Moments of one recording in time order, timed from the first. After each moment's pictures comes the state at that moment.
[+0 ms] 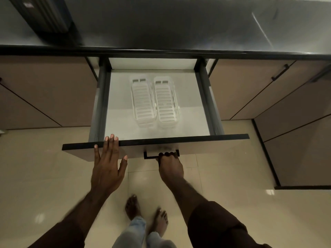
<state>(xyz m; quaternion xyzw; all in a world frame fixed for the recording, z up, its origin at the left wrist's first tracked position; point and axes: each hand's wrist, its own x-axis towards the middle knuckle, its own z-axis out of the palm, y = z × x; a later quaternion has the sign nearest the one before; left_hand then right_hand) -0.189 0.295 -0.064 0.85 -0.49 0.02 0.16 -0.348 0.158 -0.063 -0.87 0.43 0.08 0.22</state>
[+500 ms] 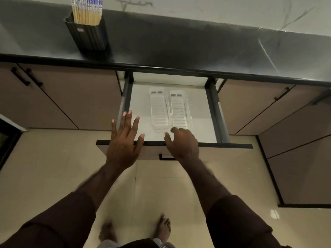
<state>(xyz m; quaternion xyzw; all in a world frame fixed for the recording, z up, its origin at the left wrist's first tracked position) -0.159 0.288 0.039 0.82 -0.53 0.08 0.21 -0.307 0.155 0.071 -0.89 0.41 -0.10 0.15</state>
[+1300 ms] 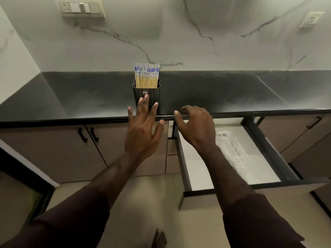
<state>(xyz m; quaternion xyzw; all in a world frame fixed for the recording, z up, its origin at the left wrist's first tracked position) 0.126 0.352 0.182 0.73 -0.57 0.16 0.35 -0.008 0.249 0.214 -0.85 0.39 -0.34 0.08</state>
